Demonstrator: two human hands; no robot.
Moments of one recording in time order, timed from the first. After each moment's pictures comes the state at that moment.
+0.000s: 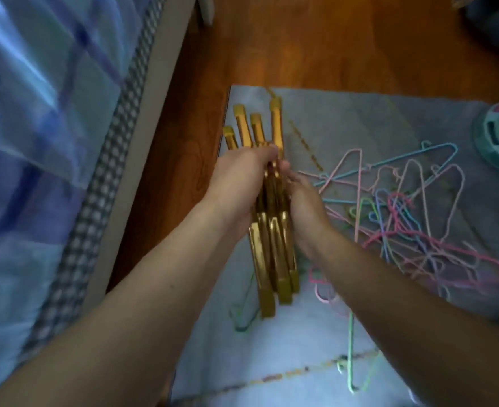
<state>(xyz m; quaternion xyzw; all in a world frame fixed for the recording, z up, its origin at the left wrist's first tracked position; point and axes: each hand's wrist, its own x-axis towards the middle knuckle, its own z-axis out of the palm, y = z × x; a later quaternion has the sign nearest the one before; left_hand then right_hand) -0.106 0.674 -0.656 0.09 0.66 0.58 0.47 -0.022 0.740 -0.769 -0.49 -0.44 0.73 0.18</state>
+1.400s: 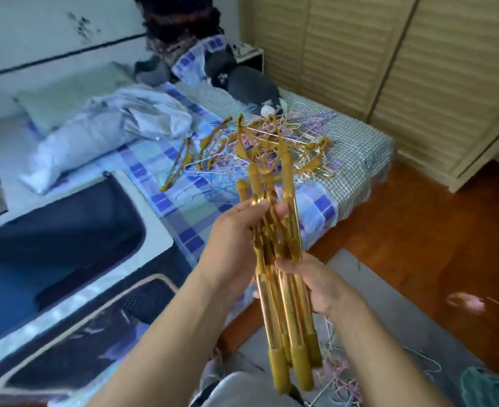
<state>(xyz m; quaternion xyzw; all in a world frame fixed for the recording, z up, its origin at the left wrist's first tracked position) -0.025 0.397 0.110 -0.03 0.50 0.84 0.24 0.009 0.539 0.003 -0.09 -0.44 0.86 -0.25</state>
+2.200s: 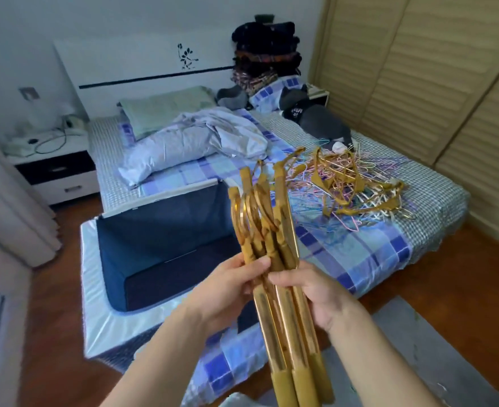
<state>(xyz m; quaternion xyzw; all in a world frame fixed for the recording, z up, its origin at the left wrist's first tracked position) -0.002 0.077 0.063 -0.03 0.56 0.79 0.26 -0.009 0.248 0.062 -0.02 -0.50 0.80 -0.32</state>
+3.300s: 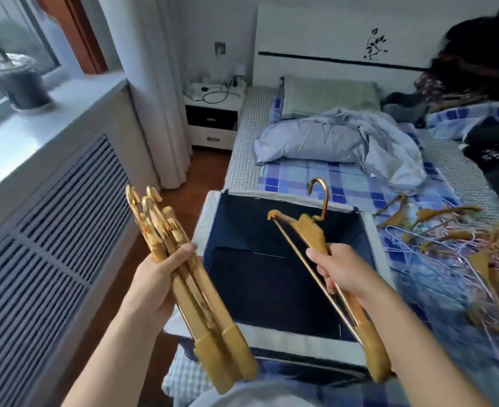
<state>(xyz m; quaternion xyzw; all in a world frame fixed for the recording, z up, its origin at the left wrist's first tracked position) 0.000 -0.145 0.027 -0.41 0.42 0.78 -0.20 -0.210 0.090 0.036 0.14 -0.84 0.41 -0.33</state>
